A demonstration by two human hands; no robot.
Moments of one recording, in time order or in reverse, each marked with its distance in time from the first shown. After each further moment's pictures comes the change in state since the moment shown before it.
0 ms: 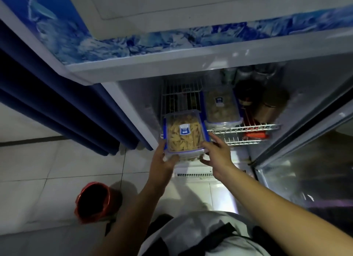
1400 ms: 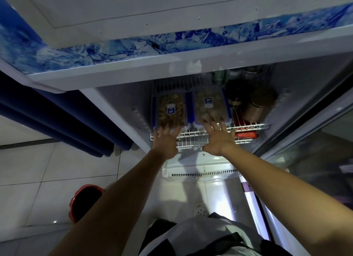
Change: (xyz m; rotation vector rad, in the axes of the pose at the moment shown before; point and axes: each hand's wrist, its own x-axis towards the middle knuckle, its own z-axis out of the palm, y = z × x) left_hand 0.129 -0.036 0.040 1.272 -0.278 0.046; right_hand 0.079 -0.050 -0.045 -1.827 -0.172 -0.226
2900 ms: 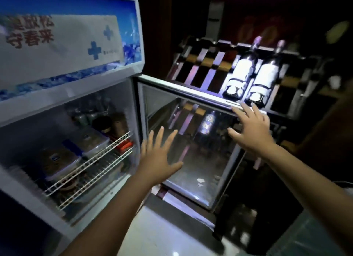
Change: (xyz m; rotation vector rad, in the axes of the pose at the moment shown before) left_hand -0.337 0.168 -0.065 -0.127 0.279 1.077; right_hand -0.584 0.048 0.055 0.045 1.012 0.890
